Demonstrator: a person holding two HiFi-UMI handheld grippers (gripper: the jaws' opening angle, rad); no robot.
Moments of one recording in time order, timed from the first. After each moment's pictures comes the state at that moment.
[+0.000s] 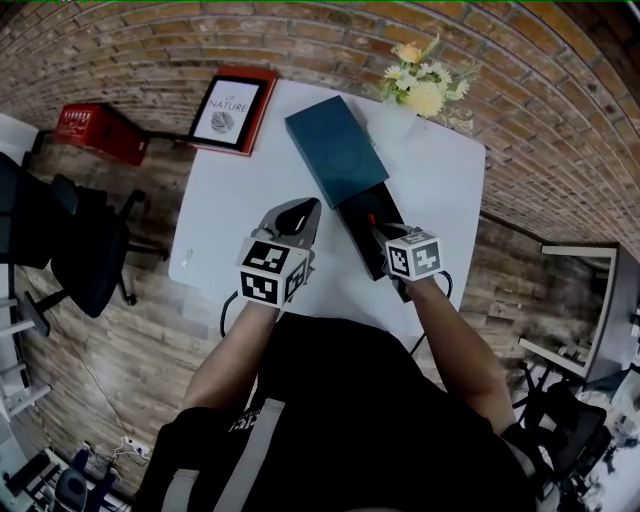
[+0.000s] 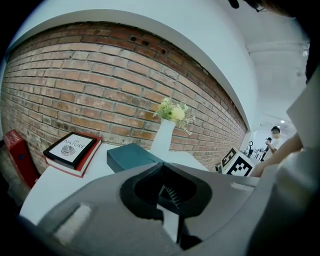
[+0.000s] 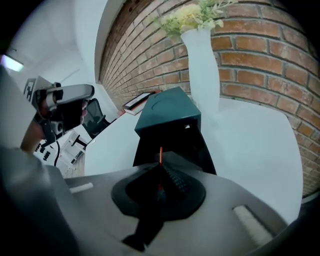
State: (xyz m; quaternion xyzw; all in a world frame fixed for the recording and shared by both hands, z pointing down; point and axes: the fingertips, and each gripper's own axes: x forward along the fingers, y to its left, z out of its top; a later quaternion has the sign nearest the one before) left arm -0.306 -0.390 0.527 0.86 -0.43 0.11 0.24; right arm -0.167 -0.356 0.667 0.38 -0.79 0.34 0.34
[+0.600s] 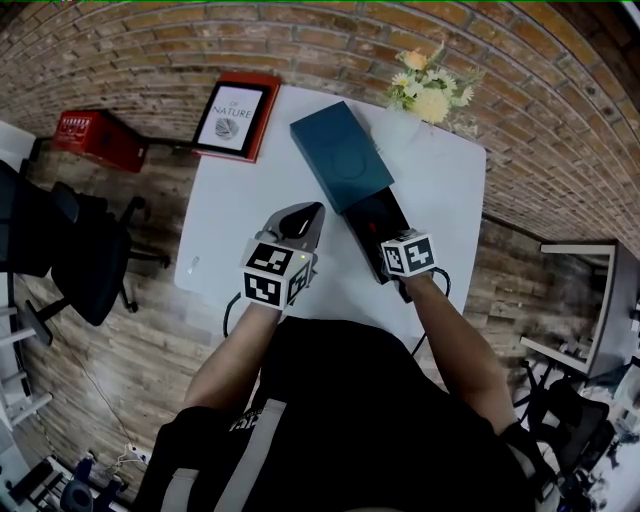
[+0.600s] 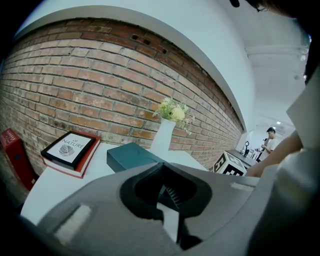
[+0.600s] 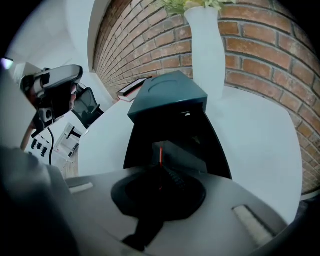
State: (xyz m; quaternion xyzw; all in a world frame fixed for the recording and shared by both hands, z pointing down) left arm -0.315 -0.394 0.528 0.87 -0.41 0.11 0.25; right arm -0.168 -0.351 0.696 0.38 -0.76 0.36 0.40
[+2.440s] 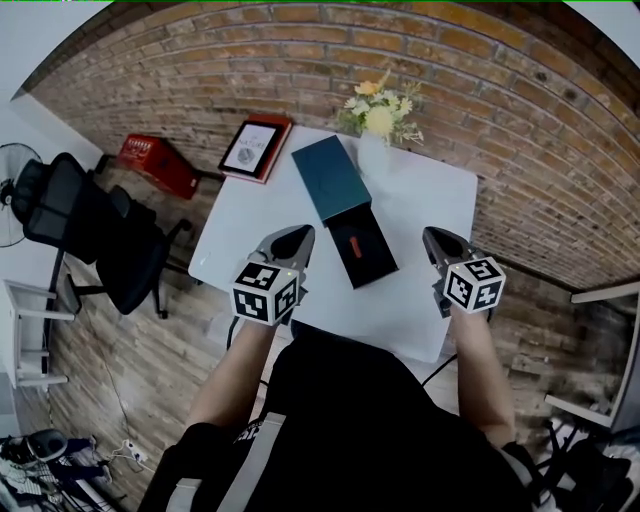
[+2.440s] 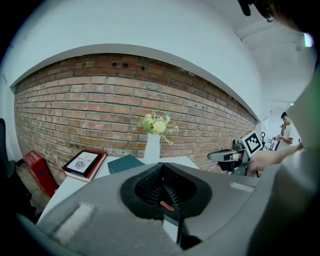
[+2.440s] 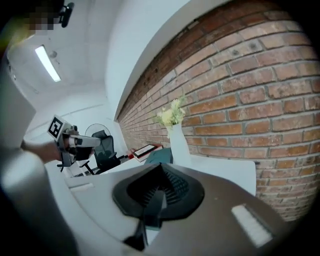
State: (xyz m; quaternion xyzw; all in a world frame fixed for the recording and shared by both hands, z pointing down) left arm -0.248 -0.318 0.446 0.84 -0.50 0.13 0.17; right arm -0.019 -0.354 0.497 0.41 -0.88 0.20 0.11
